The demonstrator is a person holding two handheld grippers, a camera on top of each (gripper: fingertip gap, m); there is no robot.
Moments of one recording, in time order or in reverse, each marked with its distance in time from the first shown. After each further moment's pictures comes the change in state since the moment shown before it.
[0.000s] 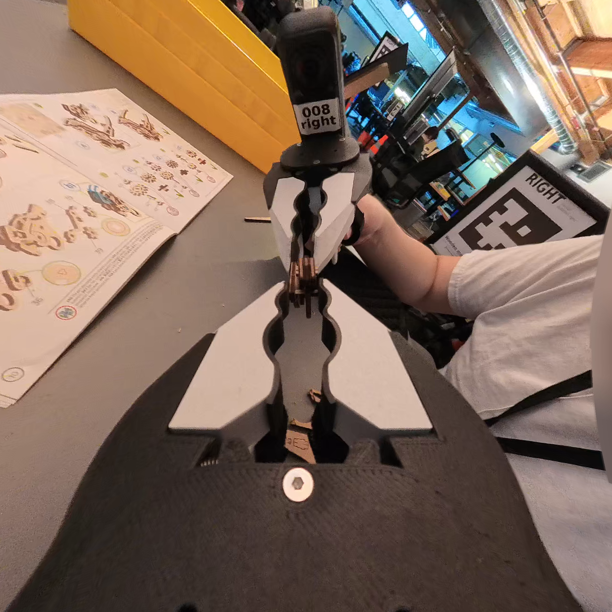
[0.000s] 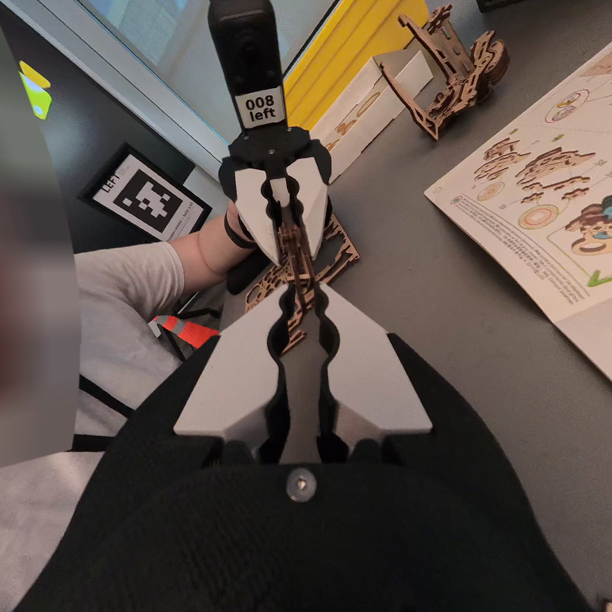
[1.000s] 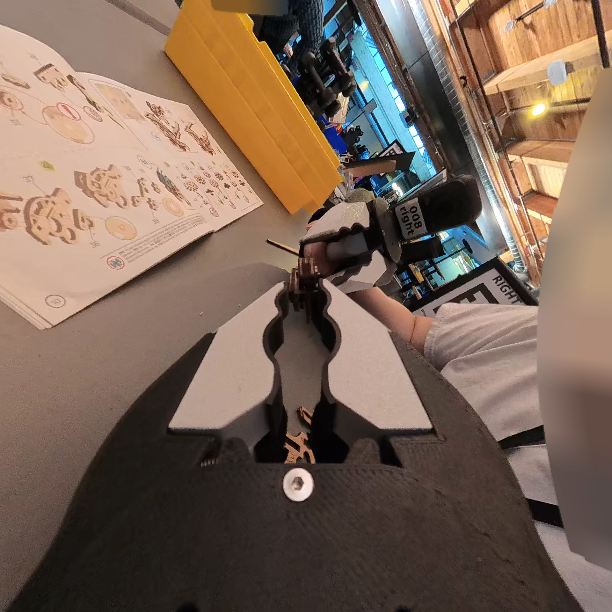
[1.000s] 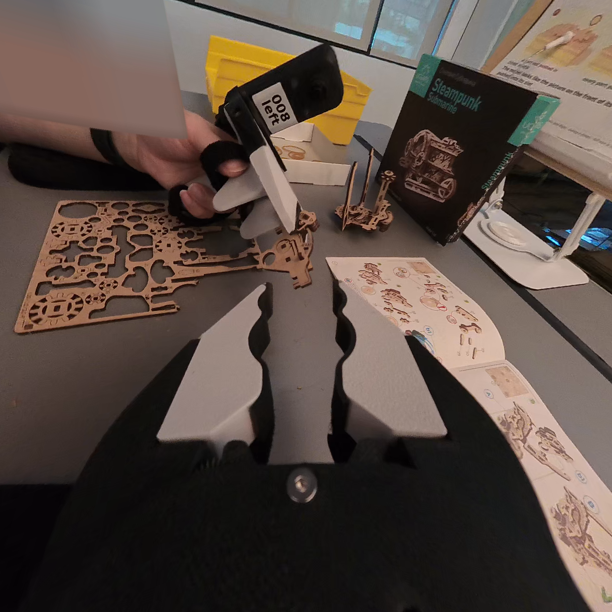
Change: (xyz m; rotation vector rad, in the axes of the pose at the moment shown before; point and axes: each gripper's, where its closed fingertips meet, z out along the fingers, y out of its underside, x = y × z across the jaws) left arm -0.022 -0.010 -0.015 0.178 -0.037 -0.268; right arm 0.009 -0.014 -0.011 0.036 0.415 -0.904
